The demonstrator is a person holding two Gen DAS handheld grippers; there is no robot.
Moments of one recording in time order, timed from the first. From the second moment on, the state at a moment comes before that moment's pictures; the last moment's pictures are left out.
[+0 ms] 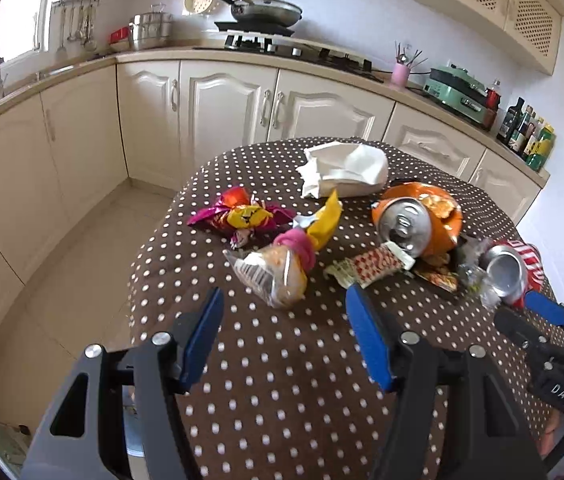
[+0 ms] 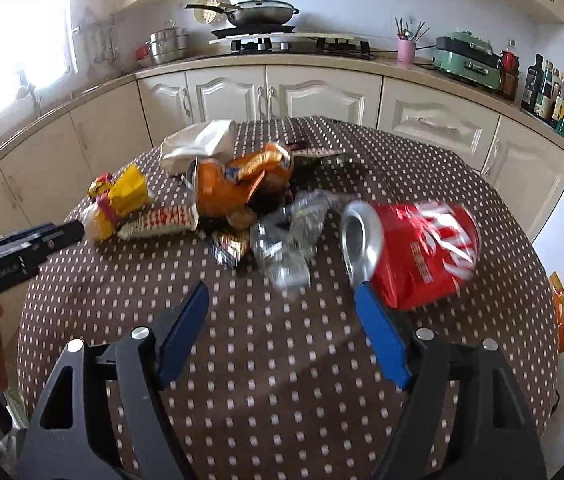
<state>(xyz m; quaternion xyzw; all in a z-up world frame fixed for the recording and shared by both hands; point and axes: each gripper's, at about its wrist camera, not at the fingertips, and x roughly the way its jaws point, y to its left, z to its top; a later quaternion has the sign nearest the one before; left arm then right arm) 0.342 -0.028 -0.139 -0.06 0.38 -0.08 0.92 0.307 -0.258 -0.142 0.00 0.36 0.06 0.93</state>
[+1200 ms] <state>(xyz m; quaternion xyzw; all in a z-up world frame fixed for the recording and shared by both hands) 0.231 0.028 -0.117 -0.12 0.32 -0.08 0.93 0.246 -0.159 -0.106 0.01 0.33 0.18 0.93</state>
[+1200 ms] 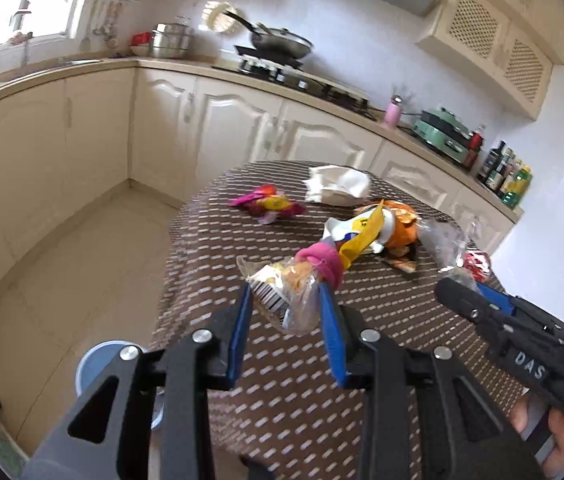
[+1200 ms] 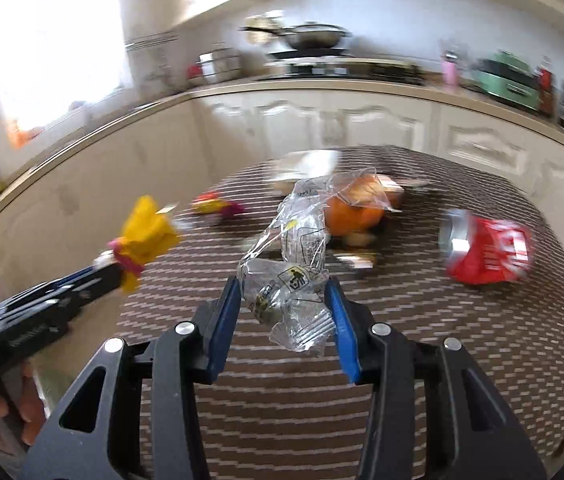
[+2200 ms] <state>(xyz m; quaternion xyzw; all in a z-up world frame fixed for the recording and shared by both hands) 0.205 0.245 -0.309 -0.19 0.48 0.13 0.85 0.260 0.104 -0.296 -0.15 0.45 0.33 0.82</state>
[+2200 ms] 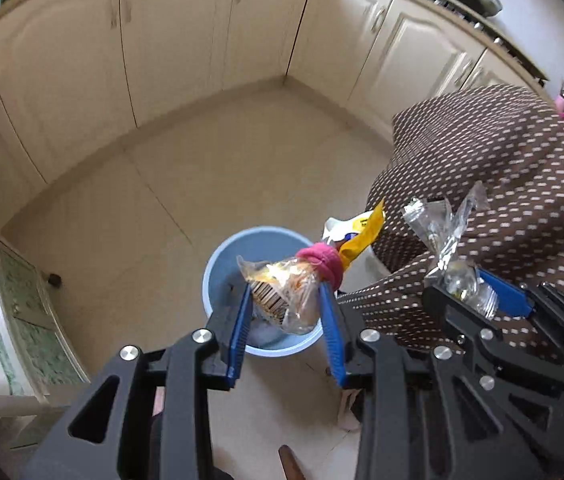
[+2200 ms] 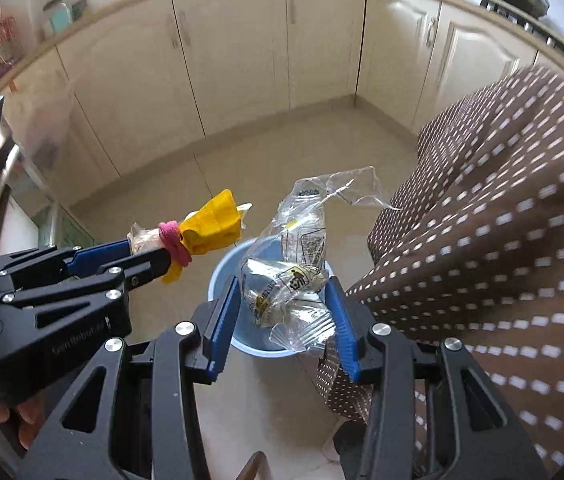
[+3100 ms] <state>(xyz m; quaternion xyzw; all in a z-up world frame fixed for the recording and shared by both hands) 0.224 0.270 -0.330 -0.22 0.48 0.16 0.84 0.290 0.134 -0.330 -0.15 0.47 0.33 0.81</state>
